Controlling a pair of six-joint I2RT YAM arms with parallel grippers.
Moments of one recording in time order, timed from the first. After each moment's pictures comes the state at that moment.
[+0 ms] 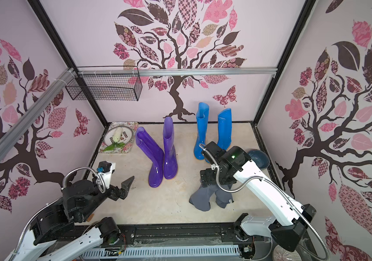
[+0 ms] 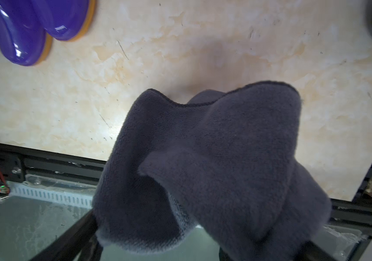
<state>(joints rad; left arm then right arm) -0.84 0.46 0.91 -0.86 -0.37 -0.13 0.69 1.25 1.43 -1.50 0.02 0.56</state>
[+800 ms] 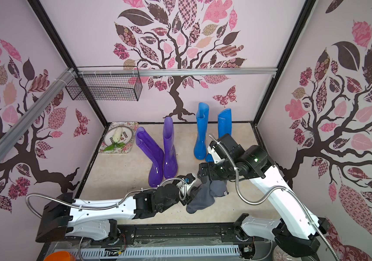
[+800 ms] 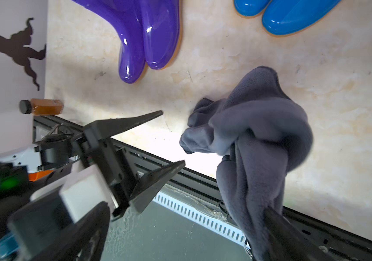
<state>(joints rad) -1.30 1.39 0.83 0.20 -0.41 -0.07 0.69 1.18 1.65 -1.52 -0.15 0.55</state>
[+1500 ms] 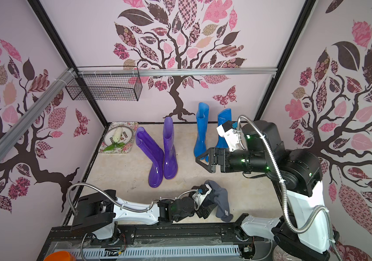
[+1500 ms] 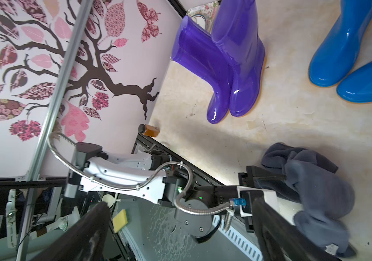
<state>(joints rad) -1.40 1.72 0.81 0.56 -0.38 -0.27 0.69 1.23 2.18 -1.52 -0.32 0.66</state>
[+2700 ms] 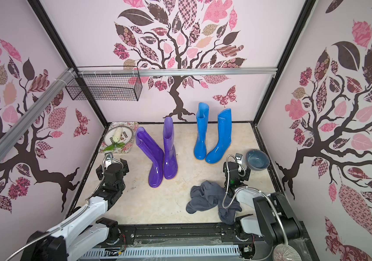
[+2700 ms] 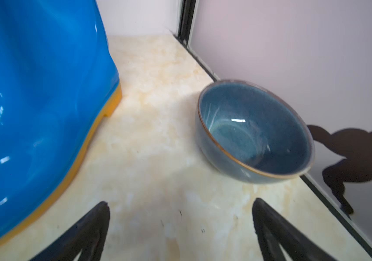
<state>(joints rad) -0.23 1.07 0.36 0.32 -0.79 -0.08 0.21 1.35 0.31 0.59 0.68 0.18</state>
